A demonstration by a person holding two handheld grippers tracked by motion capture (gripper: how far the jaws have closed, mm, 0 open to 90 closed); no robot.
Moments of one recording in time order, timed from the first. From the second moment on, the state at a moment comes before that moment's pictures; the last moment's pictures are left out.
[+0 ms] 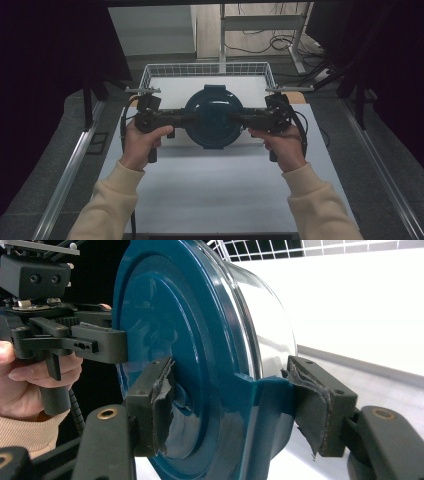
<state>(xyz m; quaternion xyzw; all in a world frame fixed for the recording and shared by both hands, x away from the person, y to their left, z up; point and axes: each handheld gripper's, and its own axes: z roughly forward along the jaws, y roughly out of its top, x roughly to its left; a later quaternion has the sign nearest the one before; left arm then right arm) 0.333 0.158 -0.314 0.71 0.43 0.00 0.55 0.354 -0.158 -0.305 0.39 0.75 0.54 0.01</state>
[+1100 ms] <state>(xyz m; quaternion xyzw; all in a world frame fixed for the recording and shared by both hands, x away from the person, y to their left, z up) 0.421 0.169 -0.293 0.70 0.45 -0.02 0.55 0.445 -0.147 -0.274 0.39 0.76 0.52 0.00</state>
